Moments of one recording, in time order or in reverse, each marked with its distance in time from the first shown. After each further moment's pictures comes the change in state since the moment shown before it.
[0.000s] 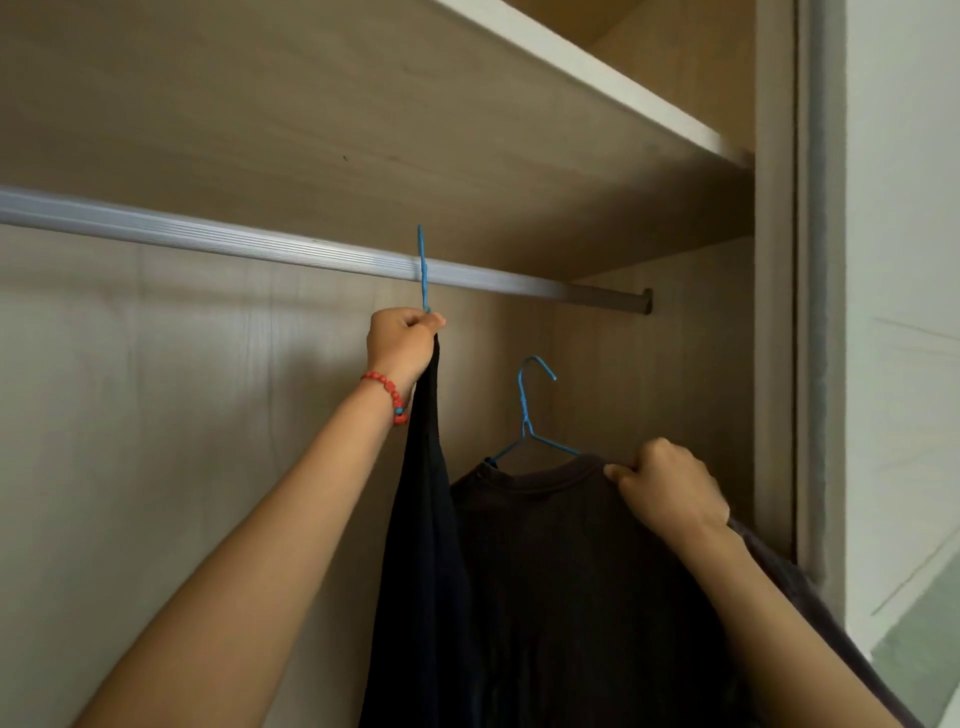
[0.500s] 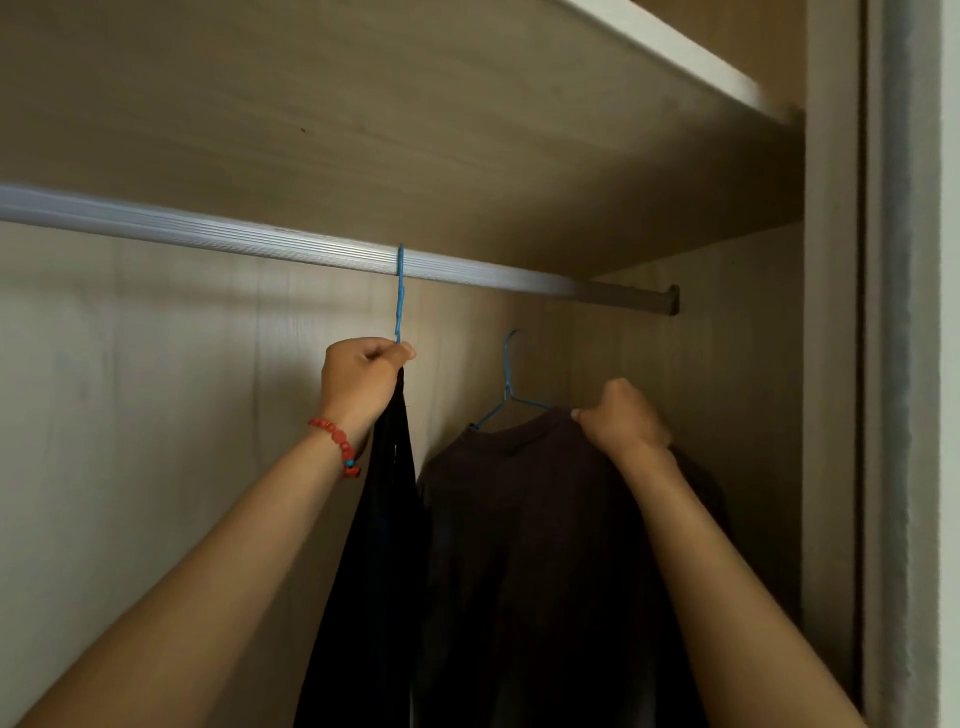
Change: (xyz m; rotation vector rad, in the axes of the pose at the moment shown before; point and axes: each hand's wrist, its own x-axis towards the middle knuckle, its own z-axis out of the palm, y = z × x) left_hand 0.002 -0.036 0.000 0.098 0.103 0.035; right_hand 0.105 -0.034 0.022 0.199 -0.009 -0.025
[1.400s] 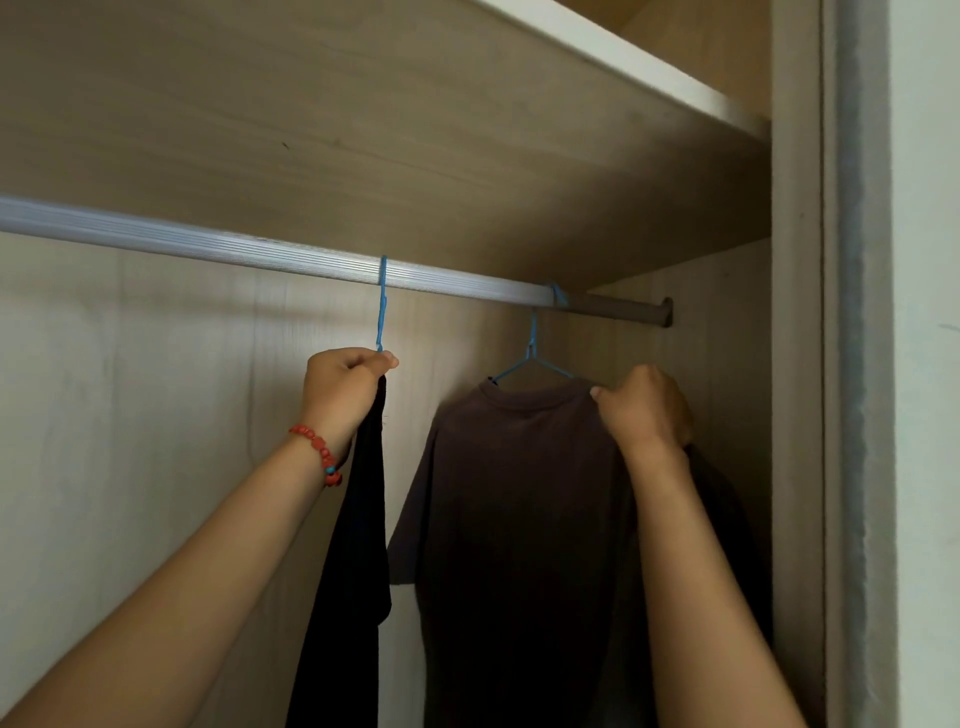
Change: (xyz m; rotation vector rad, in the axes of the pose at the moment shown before) left_hand -0.011 0.005 0.009 -0.052 0.030 -0.077; right_hand 0.020 0.018 -0.023 0.066 0.200 0.057
